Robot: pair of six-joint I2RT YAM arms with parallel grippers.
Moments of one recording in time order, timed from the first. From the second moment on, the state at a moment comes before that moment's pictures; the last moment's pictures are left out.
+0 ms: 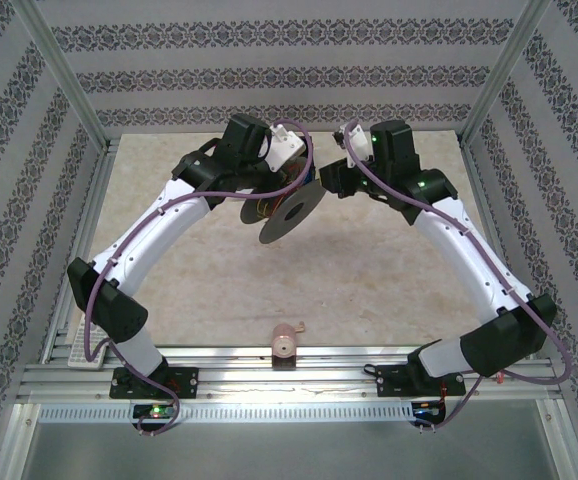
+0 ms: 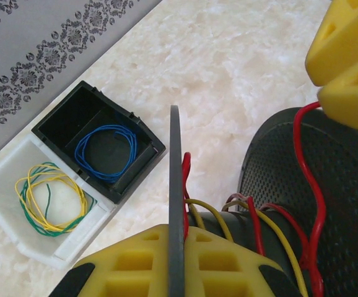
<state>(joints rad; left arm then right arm) -0.59 1.69 1.84 -0.83 0.09 0.24 0.39 1.42 1.48 -0.64 -0.35 0.08</state>
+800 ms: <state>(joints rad) -0.59 1.61 1.78 -0.75 0.23 0.24 0.11 1.40 1.18 -0.39 -0.53 0.19</state>
